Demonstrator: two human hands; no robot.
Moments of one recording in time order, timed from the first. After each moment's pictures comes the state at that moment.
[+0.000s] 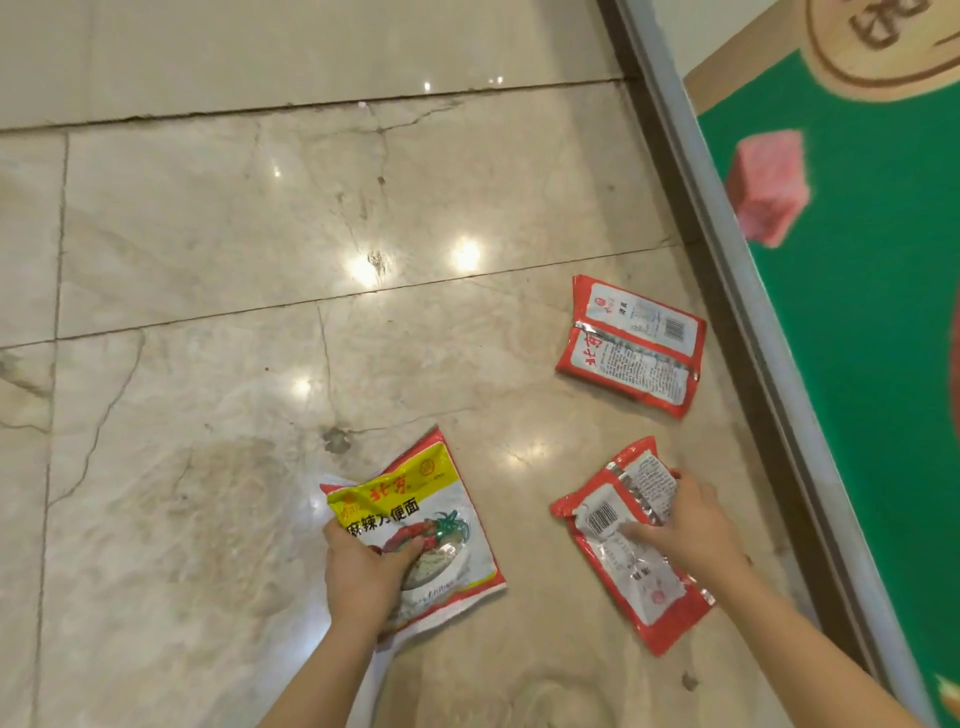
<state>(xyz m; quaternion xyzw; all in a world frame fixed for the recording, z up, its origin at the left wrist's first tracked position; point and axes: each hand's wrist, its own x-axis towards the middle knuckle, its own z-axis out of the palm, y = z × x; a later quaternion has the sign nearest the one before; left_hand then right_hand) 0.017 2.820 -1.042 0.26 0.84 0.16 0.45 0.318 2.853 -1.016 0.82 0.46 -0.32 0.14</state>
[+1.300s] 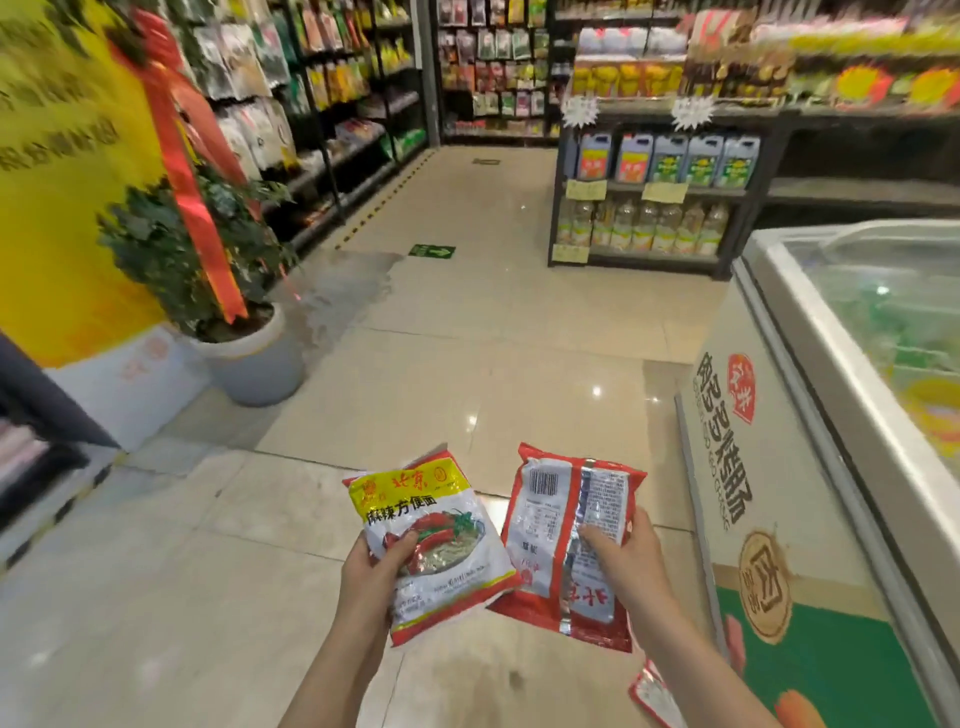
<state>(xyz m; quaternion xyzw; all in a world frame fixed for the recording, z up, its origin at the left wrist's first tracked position) -0.134 2.797 -0.287 0.14 0.63 0.63 0.44 0.076 2.903 -0.279 0.59 0.48 -0.57 -0.31</state>
